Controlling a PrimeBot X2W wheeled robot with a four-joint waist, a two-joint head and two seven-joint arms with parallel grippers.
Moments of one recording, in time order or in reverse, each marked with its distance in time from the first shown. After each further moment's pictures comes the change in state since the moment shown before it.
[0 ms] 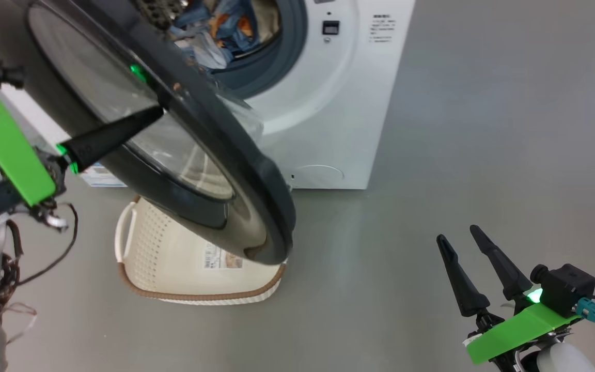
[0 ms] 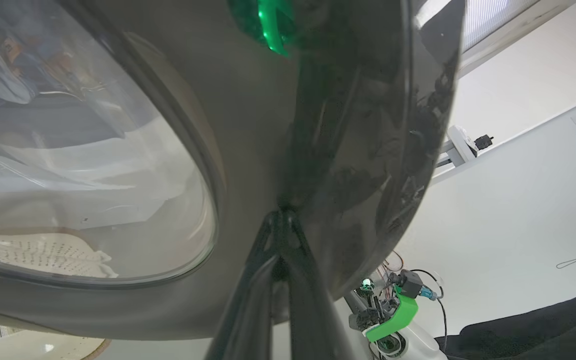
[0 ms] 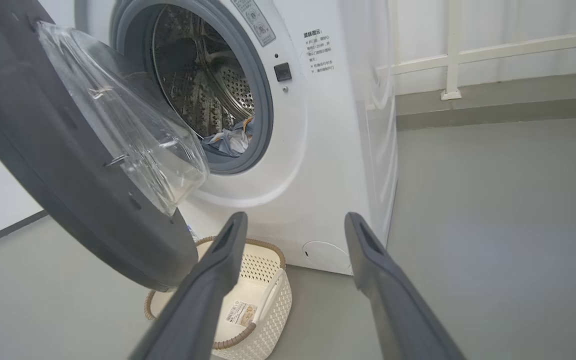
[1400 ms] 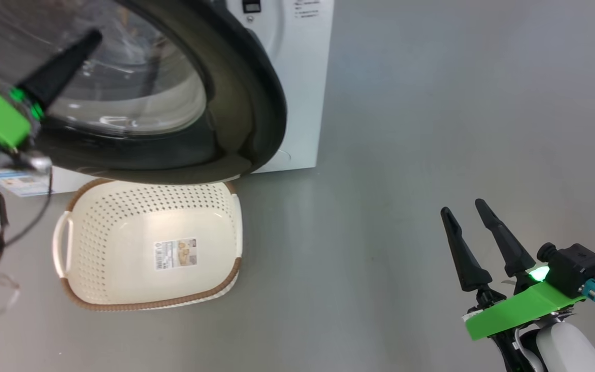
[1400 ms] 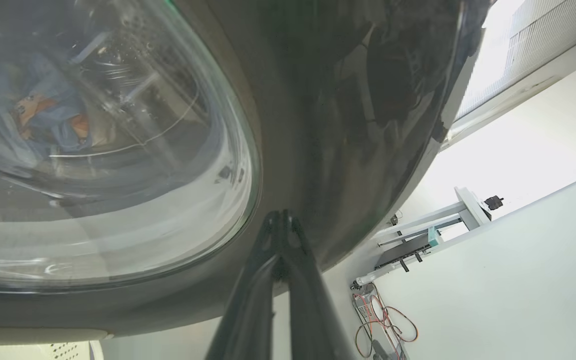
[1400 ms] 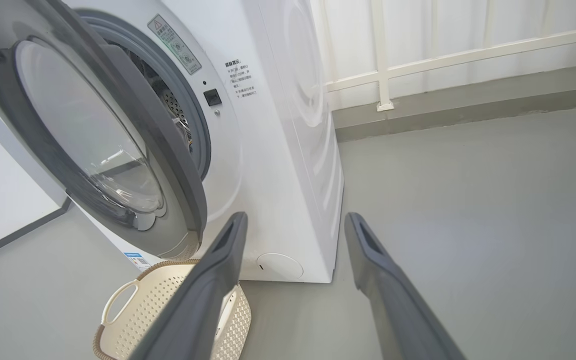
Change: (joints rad) left arm -0.172 0.037 -0.078 0.221 0.030 0.000 -0.342; right arm -0.056 0.049 -0.048 -0.010 -0.010 0.000 0.000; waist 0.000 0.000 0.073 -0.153
